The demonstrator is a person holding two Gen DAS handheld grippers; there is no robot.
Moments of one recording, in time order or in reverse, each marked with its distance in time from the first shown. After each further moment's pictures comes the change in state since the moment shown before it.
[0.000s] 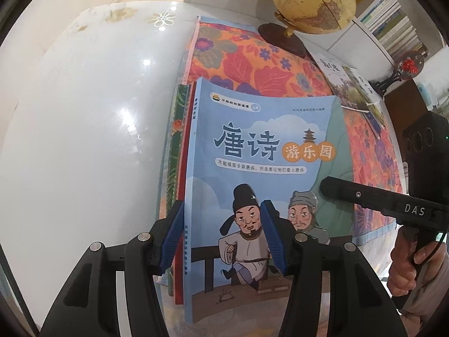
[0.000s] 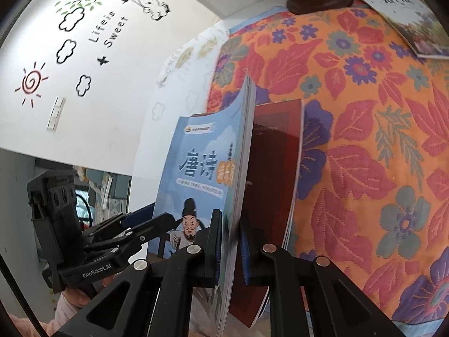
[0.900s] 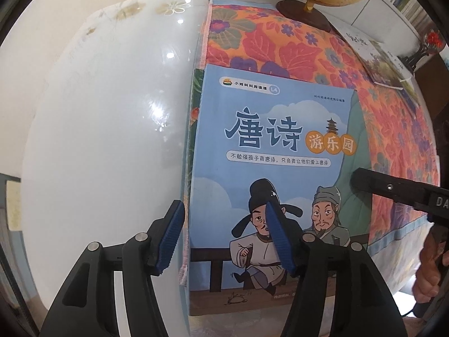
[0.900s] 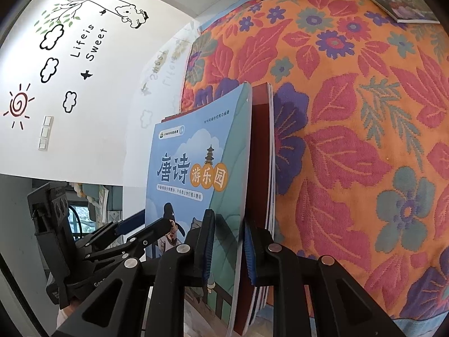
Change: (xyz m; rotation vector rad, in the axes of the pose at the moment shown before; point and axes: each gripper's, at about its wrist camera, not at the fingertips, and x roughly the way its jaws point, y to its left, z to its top) left arm 0.021 -0.010 0.005 0.063 0.078 0.214; right arm 0.001 -0.027 -0.008 0.100 0.006 -0.018
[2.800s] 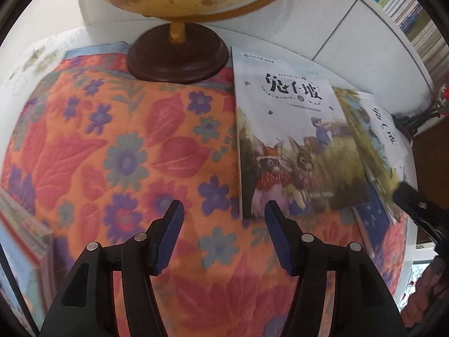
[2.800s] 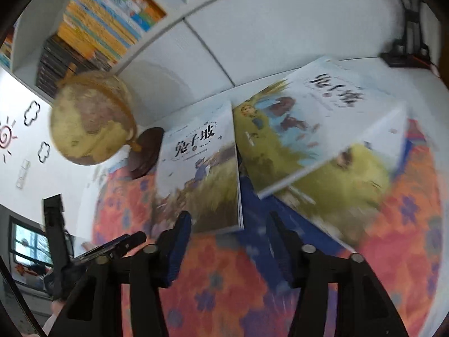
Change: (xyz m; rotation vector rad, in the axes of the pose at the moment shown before) left arm 0.090 -0.278 0.179 -0.211 -0.126 -0.080; right arm -0.219 -0.245 0.185 -0.087 -0.286 -0.215
